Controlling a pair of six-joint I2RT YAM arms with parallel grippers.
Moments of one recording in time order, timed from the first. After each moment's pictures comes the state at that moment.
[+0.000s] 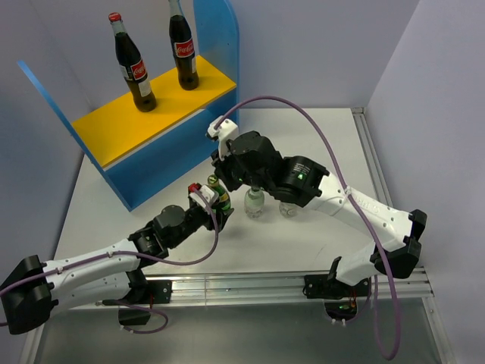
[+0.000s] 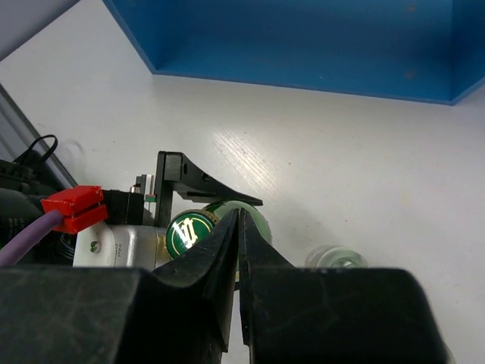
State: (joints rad) left arm -1.00 0.91 0.40 0.40 -0.21 -0.05; right arm 1.08 1.43 1.64 -0.69 0.18 0.16
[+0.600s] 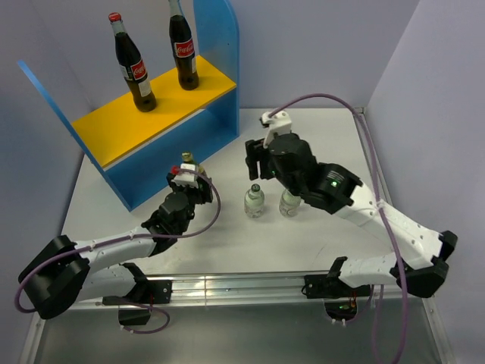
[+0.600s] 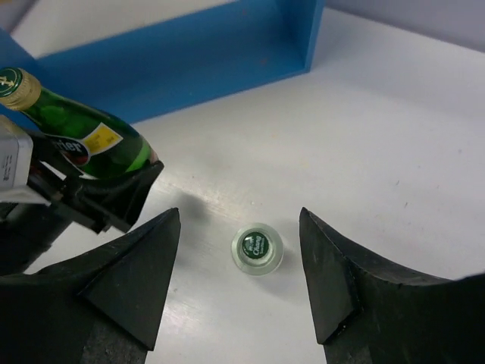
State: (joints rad) left arm -0.83 1.15 0.40 0.63 -0.57 -0.15; right arm 0.96 1.25 1.44 -0.66 0.48 0.28
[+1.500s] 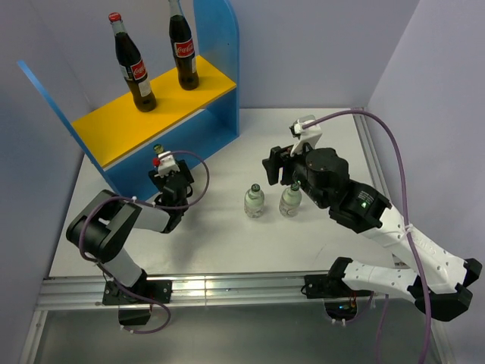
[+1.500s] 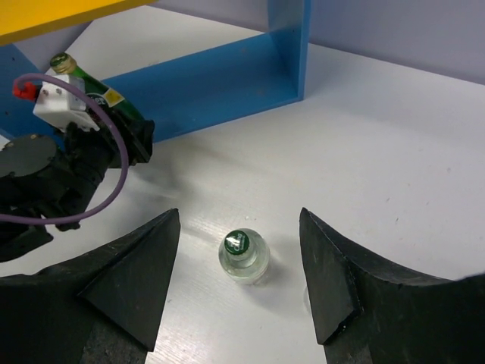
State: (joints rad) left arm -0.53 1.62 0.47 0.96 -0.80 -0.30; right arm 0.88 0.97 1.22 -0.52 0.42 0.23
